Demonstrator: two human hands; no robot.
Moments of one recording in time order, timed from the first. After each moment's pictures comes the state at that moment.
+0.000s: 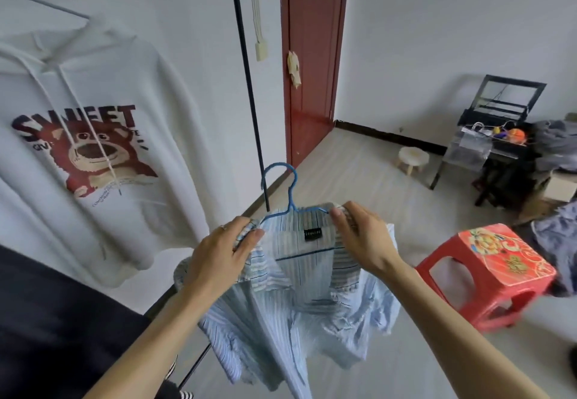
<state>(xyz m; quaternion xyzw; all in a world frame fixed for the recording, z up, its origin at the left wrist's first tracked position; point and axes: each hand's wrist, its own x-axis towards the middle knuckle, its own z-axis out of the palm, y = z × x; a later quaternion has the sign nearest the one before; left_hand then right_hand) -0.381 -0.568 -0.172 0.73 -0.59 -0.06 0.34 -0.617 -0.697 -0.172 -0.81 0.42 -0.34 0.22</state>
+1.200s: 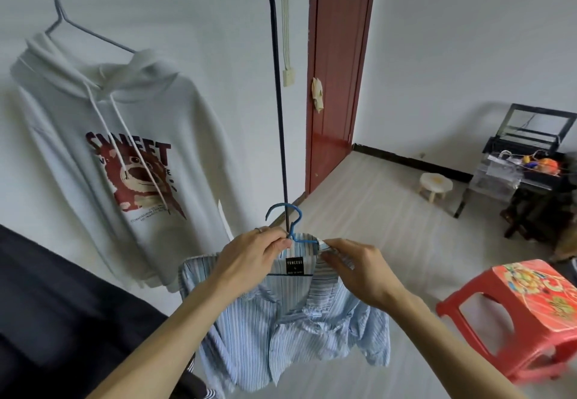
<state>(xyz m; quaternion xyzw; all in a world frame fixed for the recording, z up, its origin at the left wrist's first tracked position) -0.332 -0.596 -0.151 0.71 -0.65 -0.09 0.25 -0.550 -0.690 -0.185 -0.87 0.31 -0.30 0.24</state>
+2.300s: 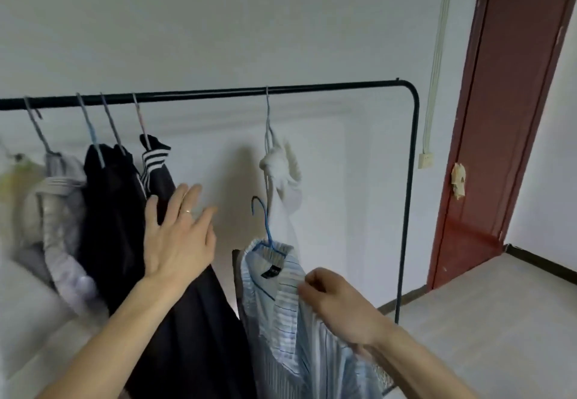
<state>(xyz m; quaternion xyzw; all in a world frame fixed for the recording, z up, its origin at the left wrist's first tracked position) -0.207 -0.406 -0.007 0.85 -0.31 0.43 0.02 -0.413 -0.588 -0.039 -0.83 0.12 -0.11 0.54</state>
